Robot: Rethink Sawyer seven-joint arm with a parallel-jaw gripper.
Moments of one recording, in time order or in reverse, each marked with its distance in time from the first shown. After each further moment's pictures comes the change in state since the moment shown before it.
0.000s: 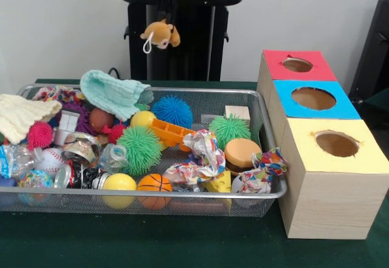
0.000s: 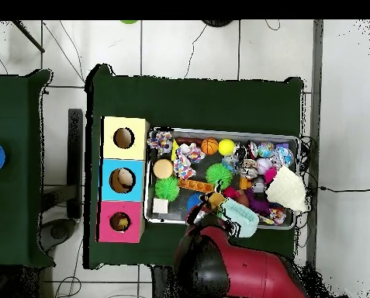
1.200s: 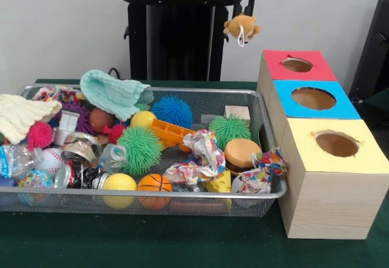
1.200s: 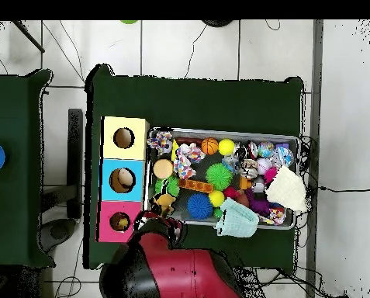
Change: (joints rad) arm 0.286 -0.021 -0.037 0.000 0.047 0.018 0.000
